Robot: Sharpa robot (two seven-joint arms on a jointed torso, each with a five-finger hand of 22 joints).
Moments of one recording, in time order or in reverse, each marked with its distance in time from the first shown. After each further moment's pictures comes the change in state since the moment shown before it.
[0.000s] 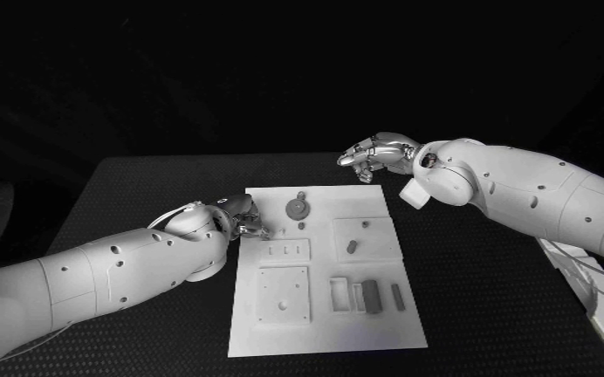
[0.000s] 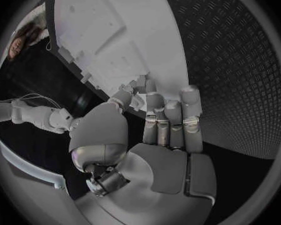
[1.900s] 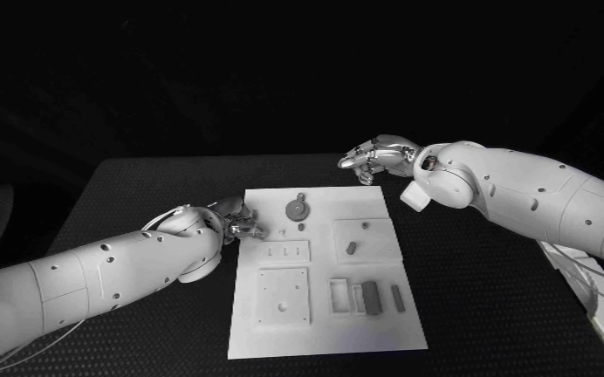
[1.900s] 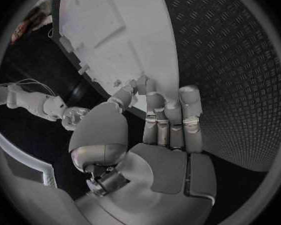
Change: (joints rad) left arm -0.003 -0.023 0.002 -0.011 0.135 -0.022 0.011; left_hand 0.003 -0.003 0.002 0.002 0.008 0.000 0.000 -0.003 0.000 0.003 0.004 0.000 -0.002 -0.001 -0.001 0.000 -0.002 0.000 0.003 0.000 -0.001 0.000; right arm -0.004 -0.003 0.000 0.000 0.000 0.000 0.000; right_hand 0.000 0.000 0.000 0.000 0.000 0.002 0.001 0.000 0.000 -0.004 -0.004 0.000 -0.003 -0.002 -0.002 0.004 -0.002 0.000 0.000 0.000 0.000 0.001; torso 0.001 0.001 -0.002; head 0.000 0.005
